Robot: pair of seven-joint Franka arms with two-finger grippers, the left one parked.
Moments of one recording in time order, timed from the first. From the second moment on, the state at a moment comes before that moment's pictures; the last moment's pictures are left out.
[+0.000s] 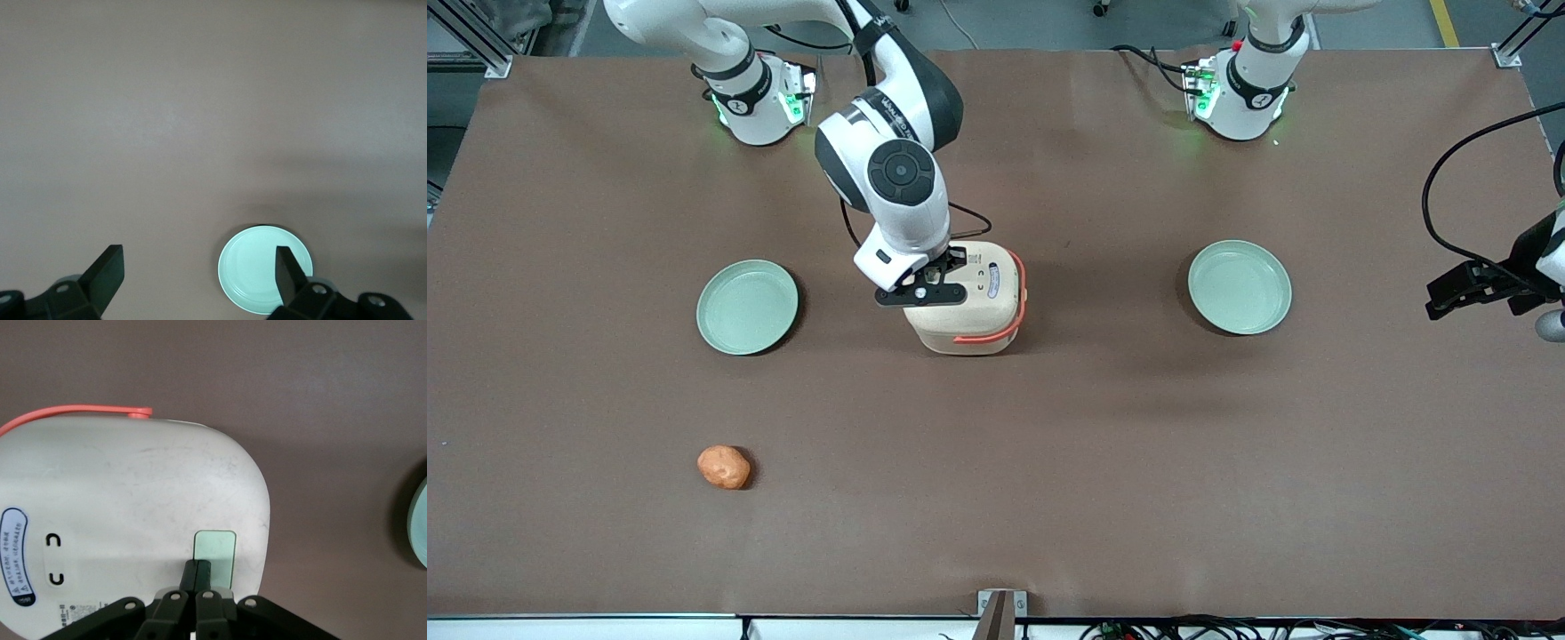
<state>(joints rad) 0.74 0.41 -0.05 -1.65 0.06 1.92 0.62</state>
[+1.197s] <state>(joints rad) 0.74 0.40 -0.06 -1.65 0.06 1.87 0.62</state>
